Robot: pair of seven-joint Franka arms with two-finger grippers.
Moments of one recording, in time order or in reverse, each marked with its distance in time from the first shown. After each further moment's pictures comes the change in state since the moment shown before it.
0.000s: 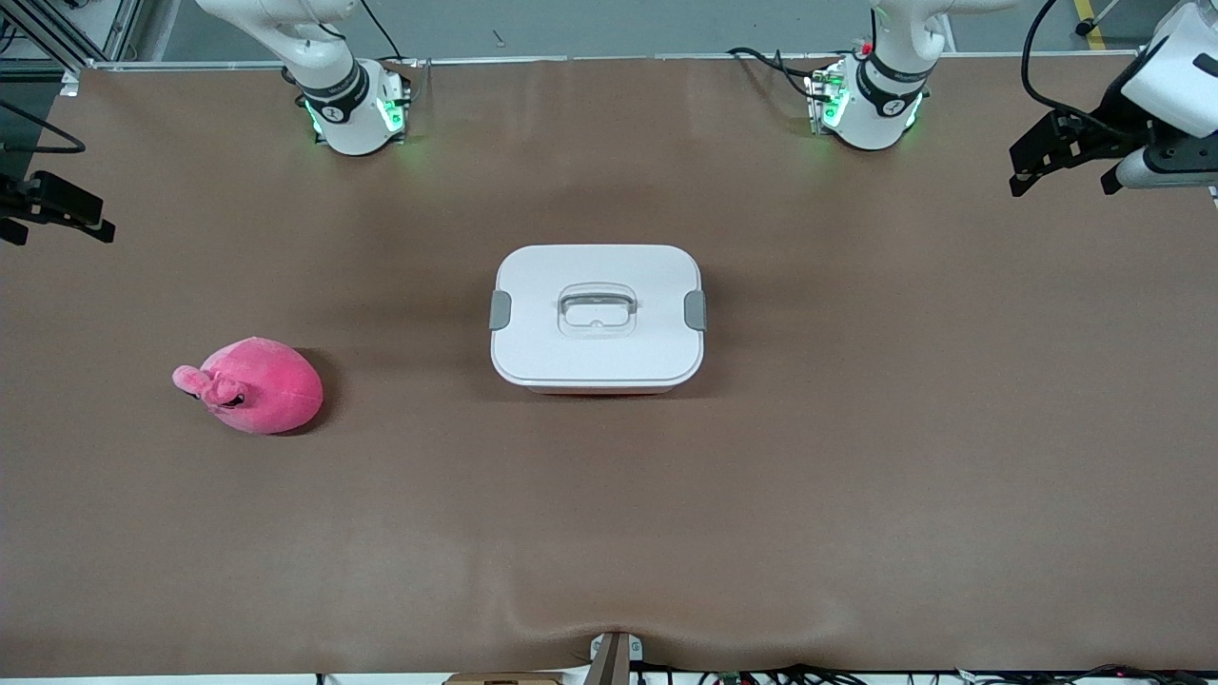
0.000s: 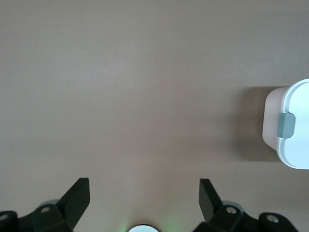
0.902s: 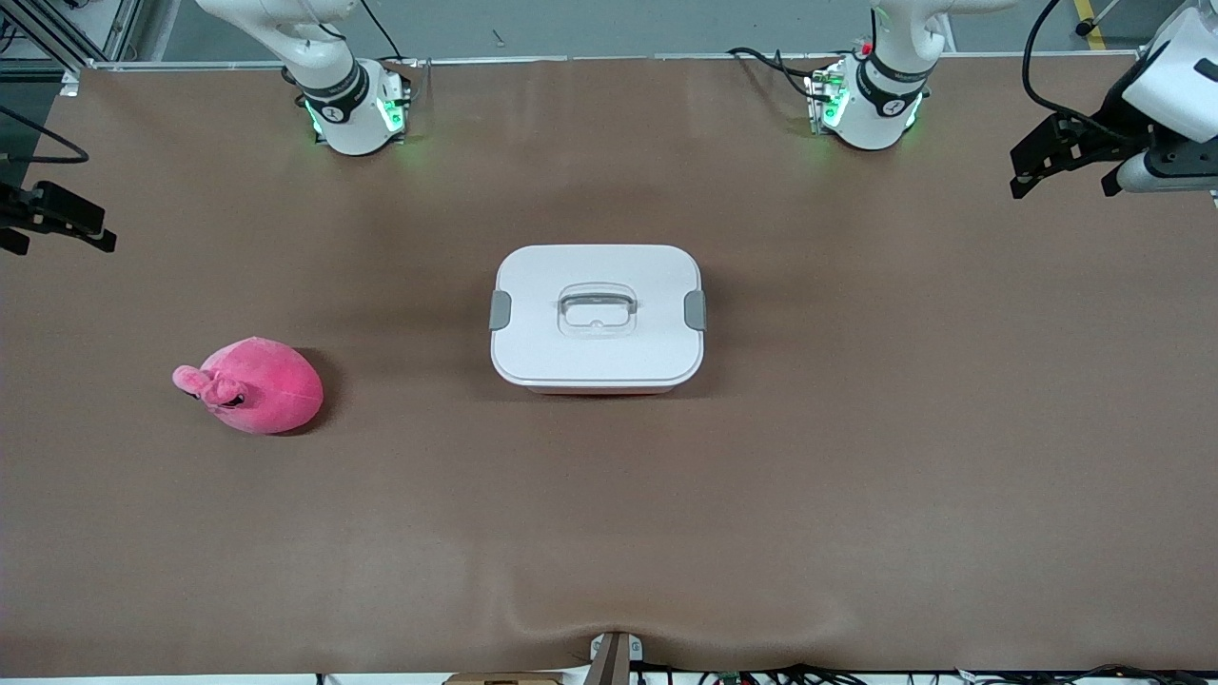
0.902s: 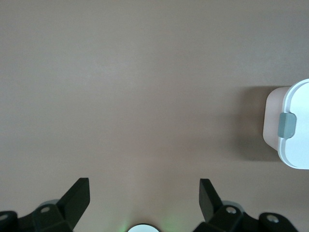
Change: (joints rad) left arm 0.001 0.013 -0.001 0.005 0.000 -0.003 0.000; right arm 0.000 0.004 -0.001 -0.027 -0.002 0.052 -0.008
